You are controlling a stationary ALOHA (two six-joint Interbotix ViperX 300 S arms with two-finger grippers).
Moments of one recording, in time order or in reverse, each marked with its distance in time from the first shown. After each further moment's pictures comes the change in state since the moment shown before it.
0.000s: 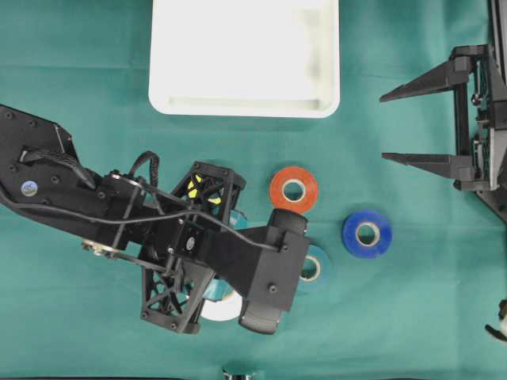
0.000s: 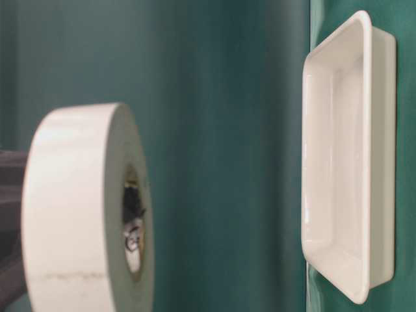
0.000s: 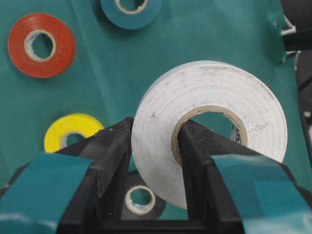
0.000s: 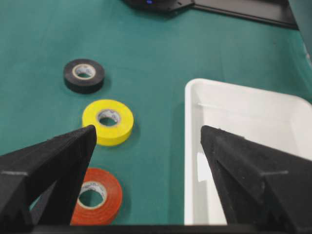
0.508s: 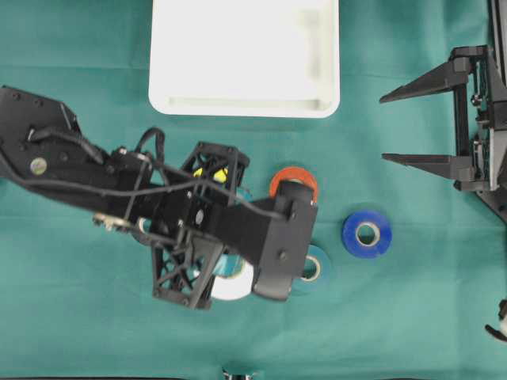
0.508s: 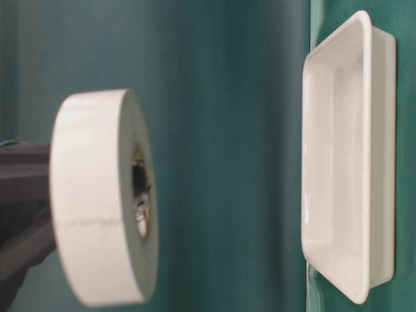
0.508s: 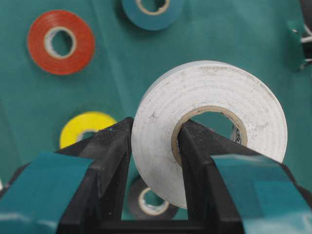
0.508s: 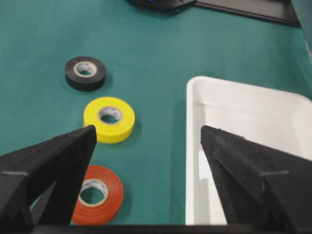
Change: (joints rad) left arm 0.060 -0.002 0.002 0.000 -0.003 0.006; right arm 0.002 0.000 0.000 0.000 0.011 0.002
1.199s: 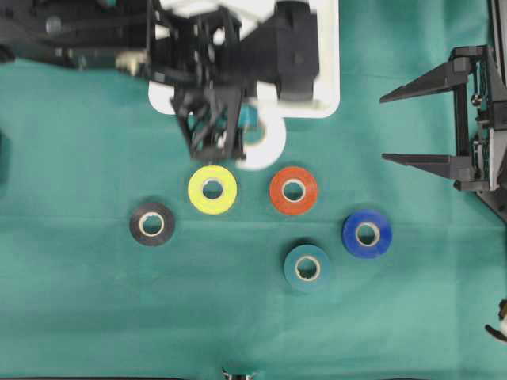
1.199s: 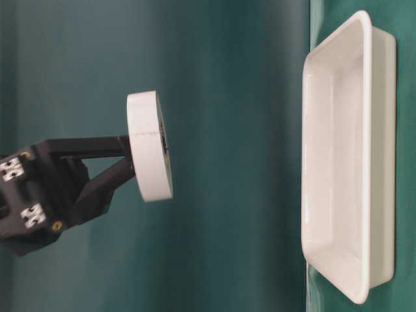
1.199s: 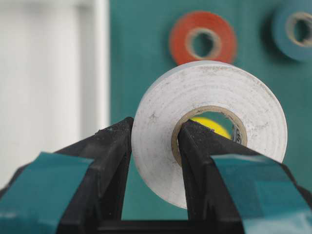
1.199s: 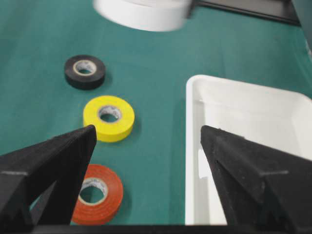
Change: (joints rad) left arm 0.316 -0.037 0.060 0.003 -0.078 0.018; right arm -0.002 0.000 0.000 0.000 0.002 0.000
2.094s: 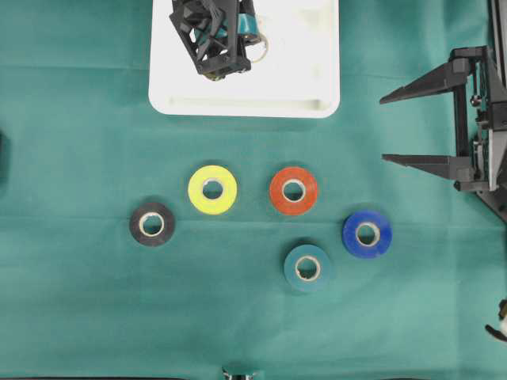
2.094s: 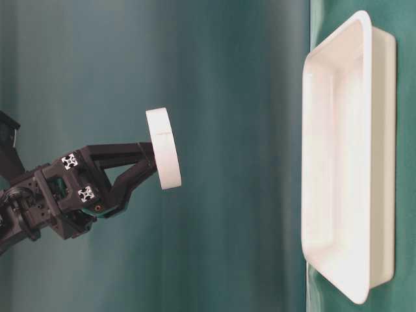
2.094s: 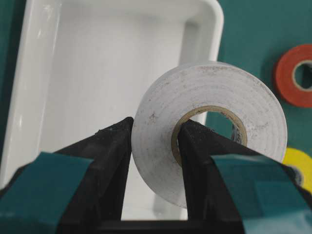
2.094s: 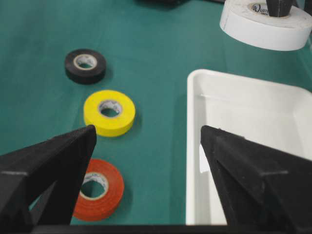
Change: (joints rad) left arm 0.187 0.000 0.025 0.000 -0.081 0.081; right arm 0.000 0.000 0.000 0.000 0.015 0.000
